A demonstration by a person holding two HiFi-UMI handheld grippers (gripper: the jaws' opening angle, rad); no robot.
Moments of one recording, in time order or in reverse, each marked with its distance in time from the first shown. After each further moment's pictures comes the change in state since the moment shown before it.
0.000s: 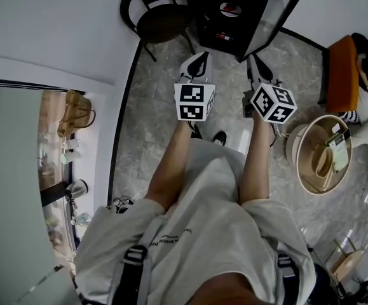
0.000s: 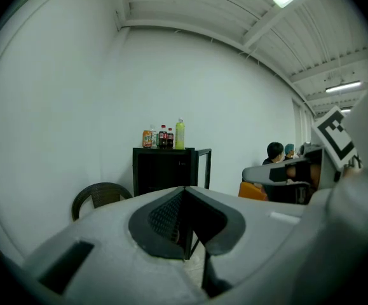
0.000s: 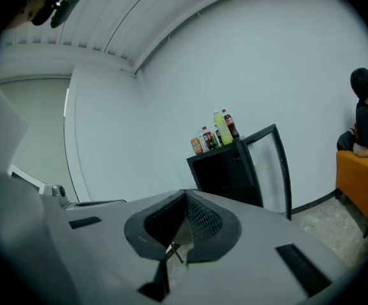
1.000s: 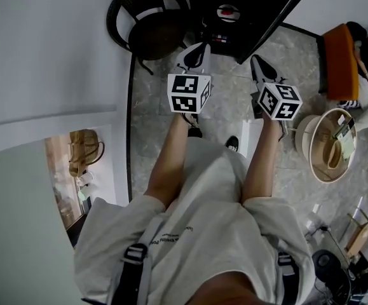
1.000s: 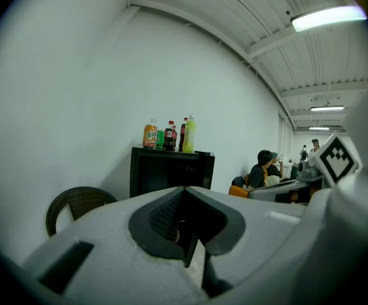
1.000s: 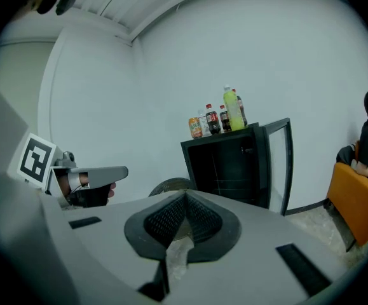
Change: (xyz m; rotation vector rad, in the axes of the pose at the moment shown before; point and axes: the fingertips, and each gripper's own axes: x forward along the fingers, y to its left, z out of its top) left arm 0.119 0.149 0.033 -0.048 0.011 -0.227; right arm 0.155 0.010 -0.016 -0.093 0.148 -0.141
